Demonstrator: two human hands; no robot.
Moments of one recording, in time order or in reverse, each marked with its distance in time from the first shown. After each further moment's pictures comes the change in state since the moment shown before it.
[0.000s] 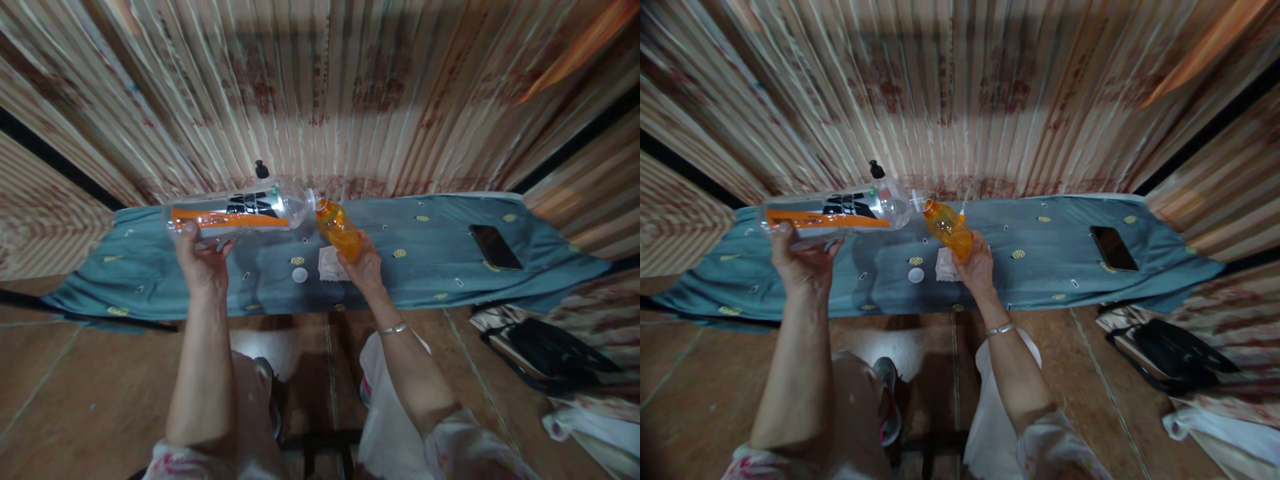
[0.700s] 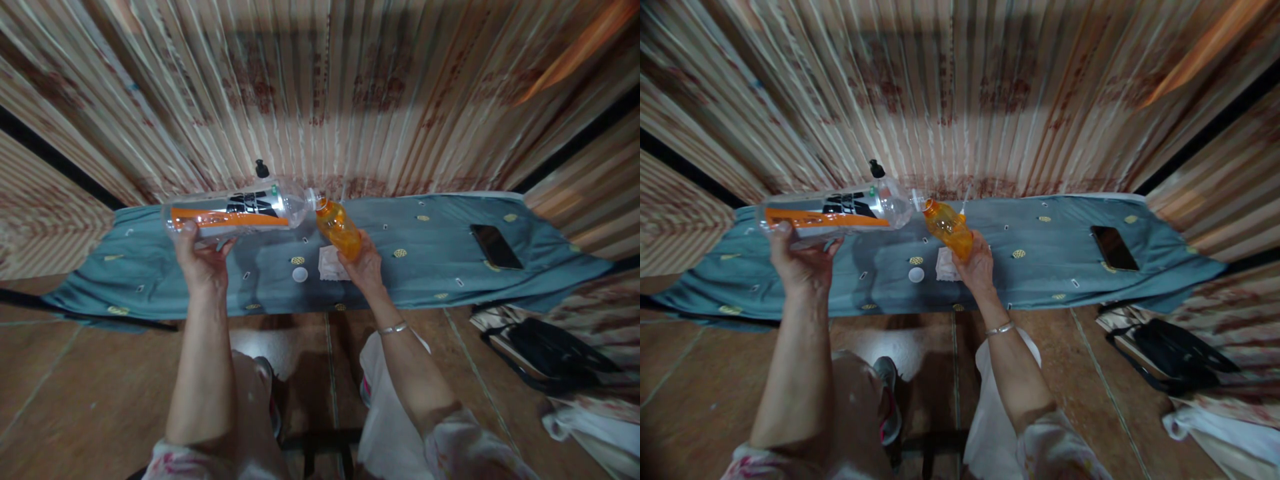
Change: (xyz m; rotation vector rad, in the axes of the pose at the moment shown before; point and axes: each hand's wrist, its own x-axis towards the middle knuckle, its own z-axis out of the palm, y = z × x) left_hand -0.003 0.004 -0.001 0.041 -0.039 -0.003; right_hand 0.000 0.002 0.000 -0.016 -0.016 -0.018
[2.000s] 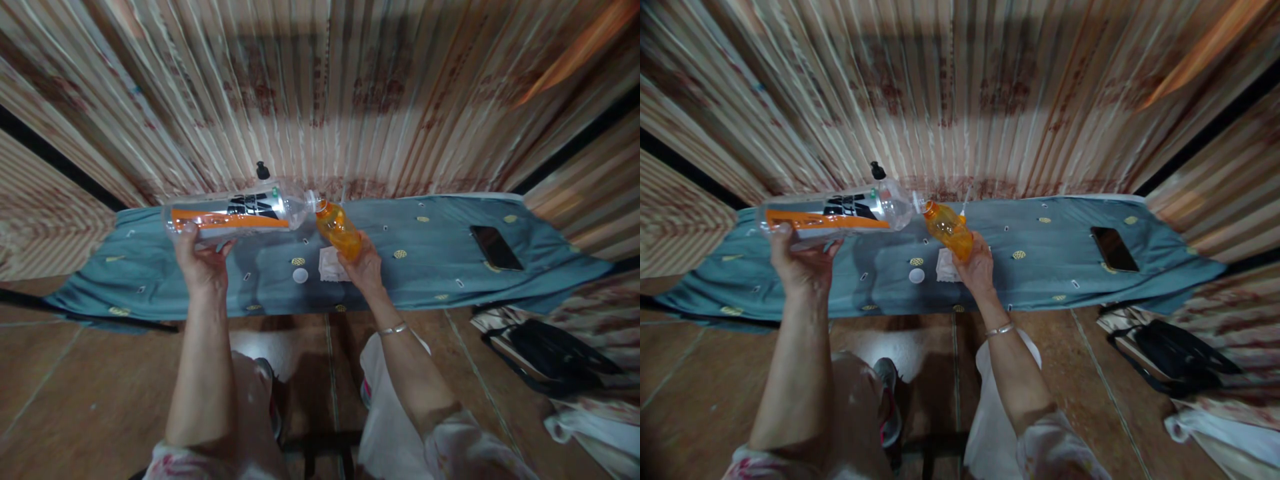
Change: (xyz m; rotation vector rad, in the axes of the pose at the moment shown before) left_hand 0.000 0.002 0.000 0.016 -0.002 0.017; right_hand 0.001 -0.004 -0.003 0.024 -0.003 0.020
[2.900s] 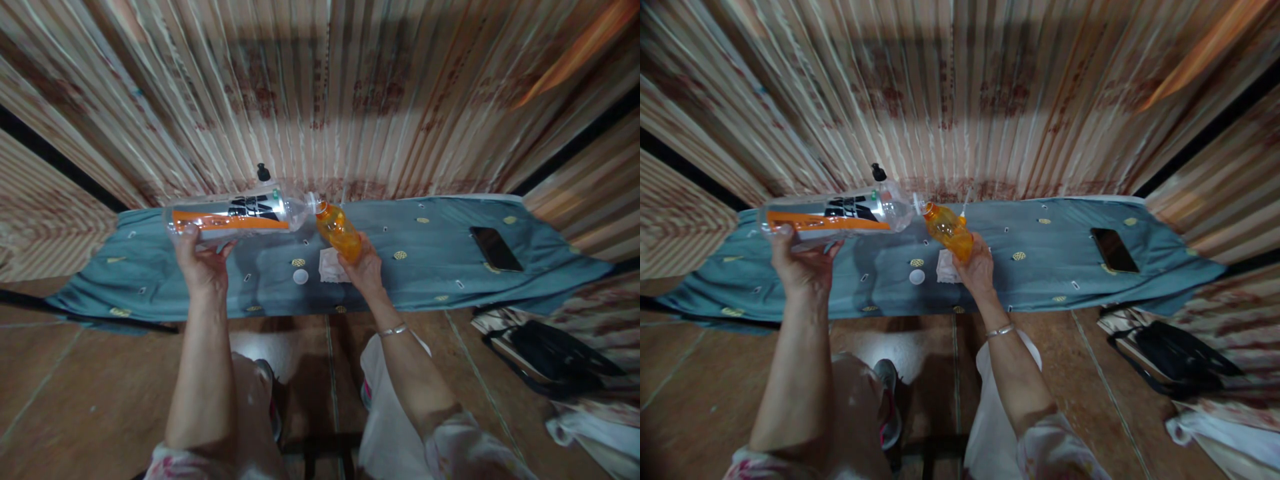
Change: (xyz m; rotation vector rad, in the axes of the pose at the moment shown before) left_hand 0.001 -0.001 -0.001 -0.053 0.010 -0.012; right_hand 0.000 0.001 0.000 0.027 0.009 -0.006
